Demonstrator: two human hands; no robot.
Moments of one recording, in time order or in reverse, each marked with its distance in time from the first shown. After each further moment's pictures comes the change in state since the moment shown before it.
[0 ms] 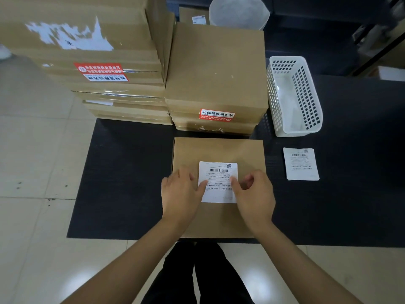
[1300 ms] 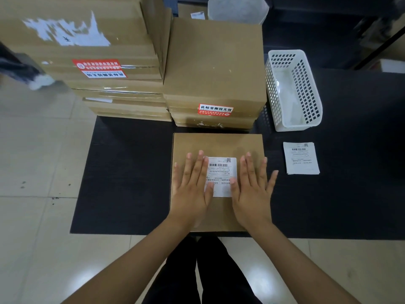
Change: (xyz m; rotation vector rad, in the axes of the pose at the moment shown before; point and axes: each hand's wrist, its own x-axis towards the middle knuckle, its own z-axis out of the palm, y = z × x) left_hand -0.016 -0.008 0.031 0.163 -0.121 0.348; right_hand -0.009 0.028 0.013 -0.420 -0.077 -0.418
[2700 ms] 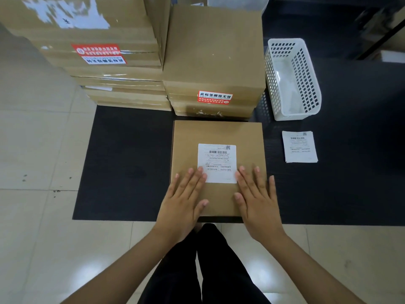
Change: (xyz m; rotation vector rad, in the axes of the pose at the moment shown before) left_hand -0.061 -0.015 0.002 0.068 -0.132 0.124; right_hand -0.054 0.034 0.010 -0.035 -0.061 -0.187
